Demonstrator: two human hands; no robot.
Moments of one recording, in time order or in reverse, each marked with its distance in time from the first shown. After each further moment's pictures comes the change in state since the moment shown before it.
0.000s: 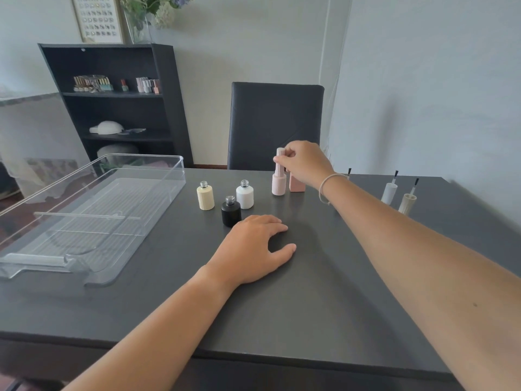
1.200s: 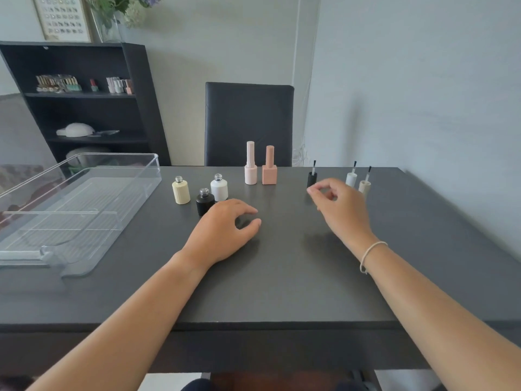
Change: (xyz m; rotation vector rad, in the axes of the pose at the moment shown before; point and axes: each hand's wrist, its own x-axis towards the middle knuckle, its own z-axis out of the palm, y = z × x) left_hand 0.001 0.001 -0.005 -0.175 0.118 -0.061; right_hand -0.138 0.054 -0.045 0.148 0.317 0.134
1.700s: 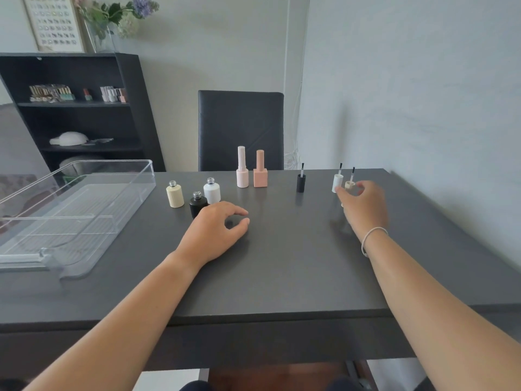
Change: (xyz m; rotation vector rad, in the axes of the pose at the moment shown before) left_hand -0.002 -0.002 0.001 -0.033 0.028 -0.029; right_hand 0.016 0.031 -0.034 -0.116 0.225 0.390
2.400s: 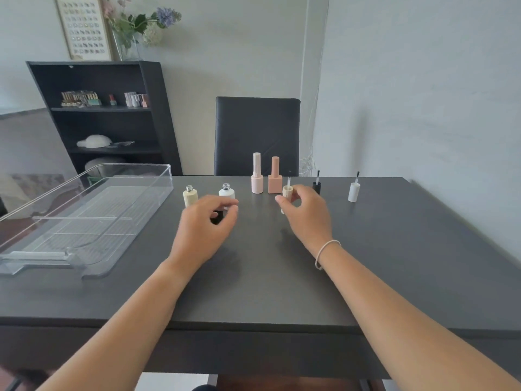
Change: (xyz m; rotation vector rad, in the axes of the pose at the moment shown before) left_hand -0.010 -0.003 -0.027 -0.138 0.346 -0.021; right_hand -0.060 -0.058 0.063 0.120 -0.271 -0.433
